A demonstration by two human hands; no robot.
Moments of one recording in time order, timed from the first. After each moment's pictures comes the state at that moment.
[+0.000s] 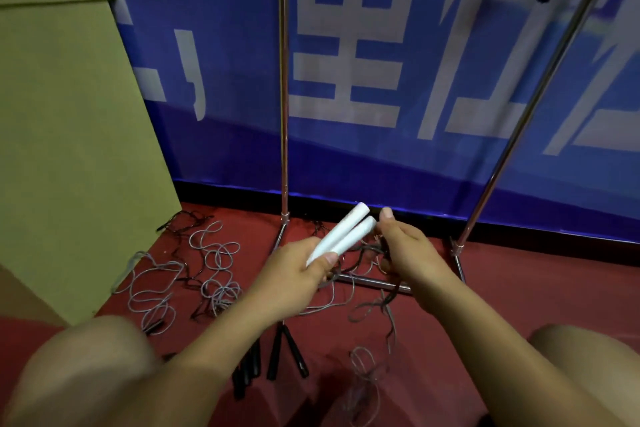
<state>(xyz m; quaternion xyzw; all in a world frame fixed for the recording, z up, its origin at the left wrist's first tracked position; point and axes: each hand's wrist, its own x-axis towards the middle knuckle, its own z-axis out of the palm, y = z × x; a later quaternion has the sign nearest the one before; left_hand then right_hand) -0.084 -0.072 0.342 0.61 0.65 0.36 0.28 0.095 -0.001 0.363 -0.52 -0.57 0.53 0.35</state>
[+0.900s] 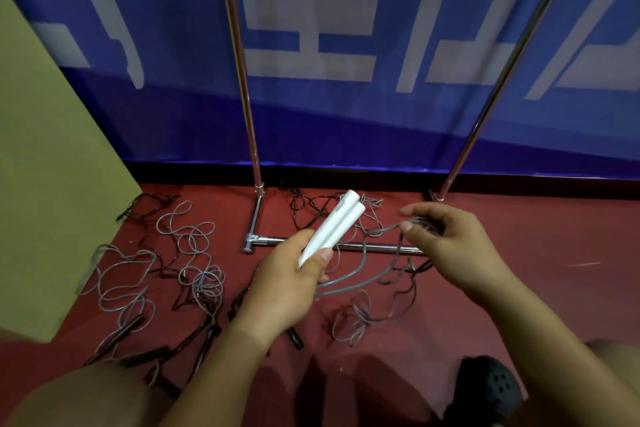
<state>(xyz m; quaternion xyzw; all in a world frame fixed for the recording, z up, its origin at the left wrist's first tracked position) -0.072 -0.053 0.329 0.54 0.63 0.38 0.39 0.155 0.012 0.357 -0.58 -0.64 0.37 0.34</state>
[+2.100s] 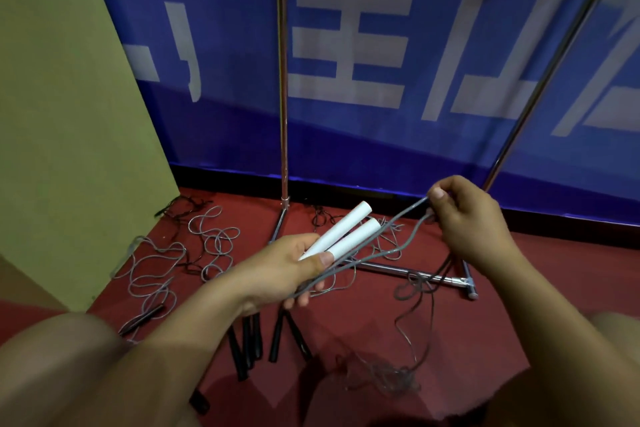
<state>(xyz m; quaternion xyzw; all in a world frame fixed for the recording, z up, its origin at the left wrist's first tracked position) -0.101 -0.078 0.339 0.57 0.56 0.31 0.52 0.150 0.021 0.379 -0.56 -0.71 0.21 0.36</state>
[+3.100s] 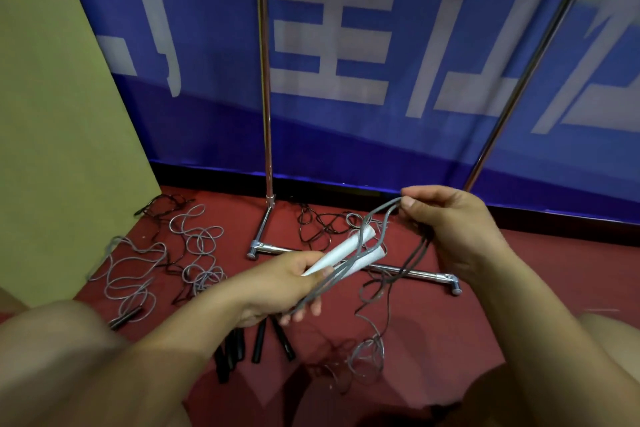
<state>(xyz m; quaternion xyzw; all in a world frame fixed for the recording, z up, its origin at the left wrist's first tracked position) -0.071 -0.070 0.324 0.54 0.56 0.23 0.58 0.150 0.020 0.375 -0.47 -0.46 0.58 0.48</state>
